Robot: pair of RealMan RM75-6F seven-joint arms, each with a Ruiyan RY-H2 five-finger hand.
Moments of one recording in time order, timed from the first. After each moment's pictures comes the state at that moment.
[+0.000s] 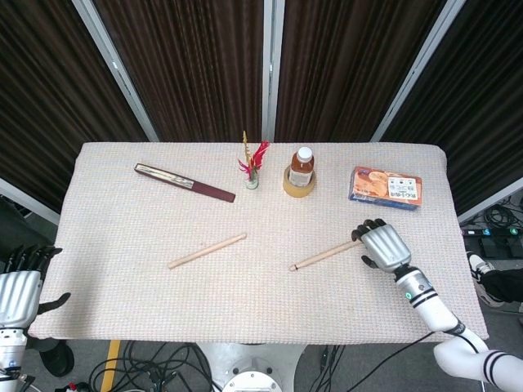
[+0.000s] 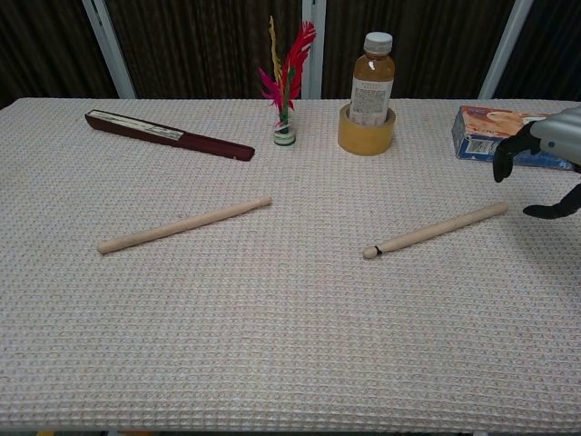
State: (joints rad) left arm -0.05 -1.18 -0.04 -1.62 1.44 1.49 0.15; right arm 0.51 -1.43 0.10 -1.22 -1.55 0.98 -0.13
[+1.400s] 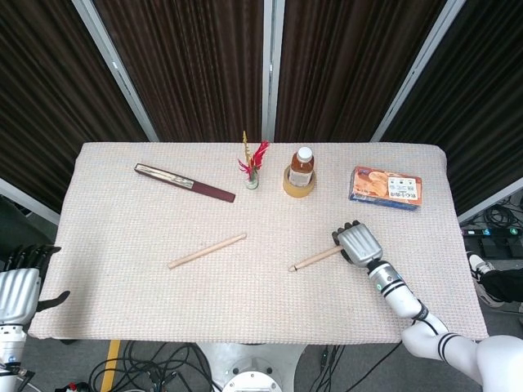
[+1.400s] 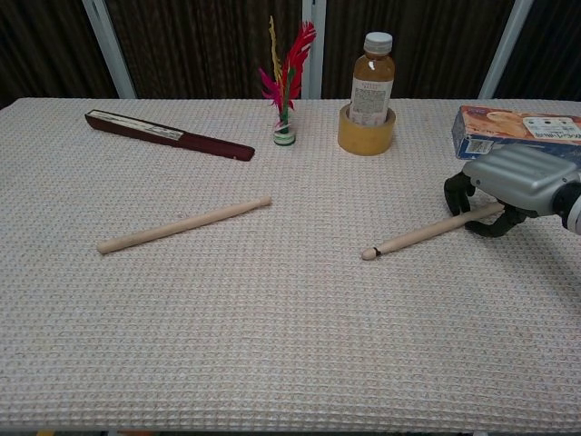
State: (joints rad) left arm -0.06 -1.19 -0.05 -1.58 1.41 1.46 0.10; right arm 0.62 -1.68 0.04 -0.92 -1.51 0.94 -0.09
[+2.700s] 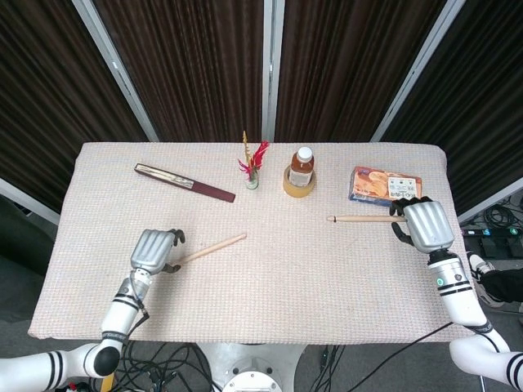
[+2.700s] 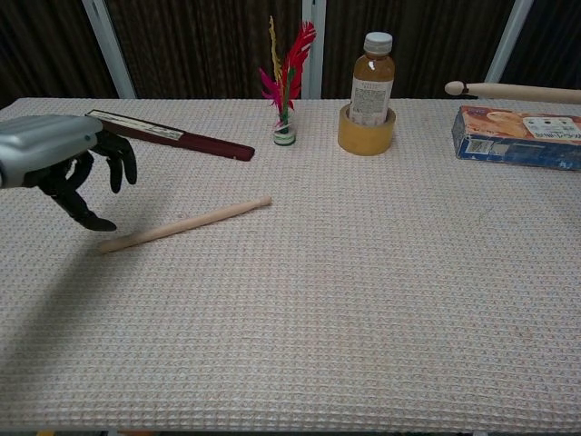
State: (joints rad) left arm -0.55 -1.57 -0.19 -1.63 1.00 1.06 0.63; right arm 0.49 -1.27 0.16 -1.37 -1.36 1.16 -0.12
